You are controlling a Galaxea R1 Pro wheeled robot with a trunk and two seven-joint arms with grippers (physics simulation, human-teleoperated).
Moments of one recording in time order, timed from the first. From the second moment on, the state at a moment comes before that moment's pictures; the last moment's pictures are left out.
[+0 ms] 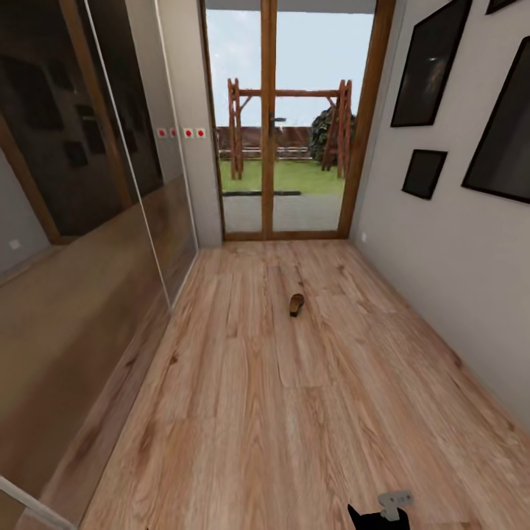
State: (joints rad) left arm -0.12 0.11 0.48 -0.43 -0.04 -0.42 -0.53; right arm -0.42 -0.11 -0.13 -0.07 0.08 -0.39 0.30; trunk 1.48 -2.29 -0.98
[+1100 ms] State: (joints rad) left arm -0.12 0.11 0.48 -0.43 -0.04 -0.42 -0.53; right arm -0.42 -0.11 -0.13 -0.07 0.08 -0.39 0.30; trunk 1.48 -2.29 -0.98
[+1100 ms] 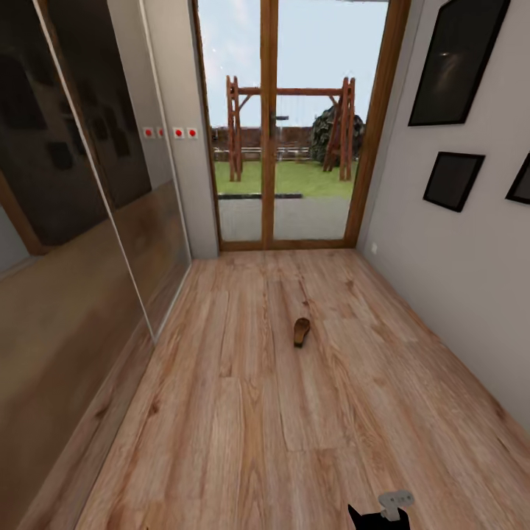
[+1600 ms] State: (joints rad) left arm -0.12 0.11 0.48 -0.43 -0.04 -0.42 -0.53; right arm -0.42 -0.11 -0.13 -0.07 0.08 -0.39 0.30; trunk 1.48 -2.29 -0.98
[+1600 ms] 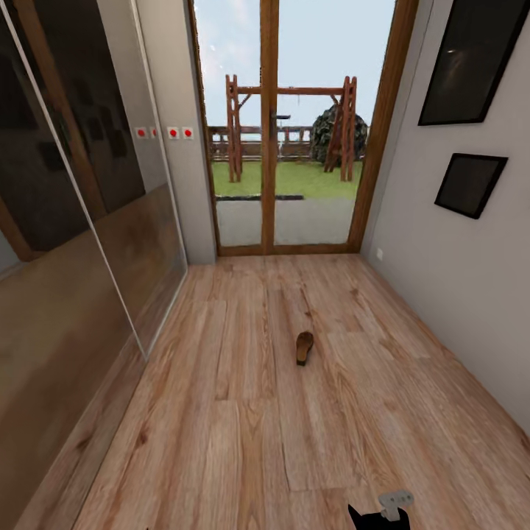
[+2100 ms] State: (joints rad) left arm -0.12 0.11 0.48 -0.43 -0.03 -0.42 -0.53; right arm -0.42 -0.11 -0.13 -0.07 0.08 -0.39 0.30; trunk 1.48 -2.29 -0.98
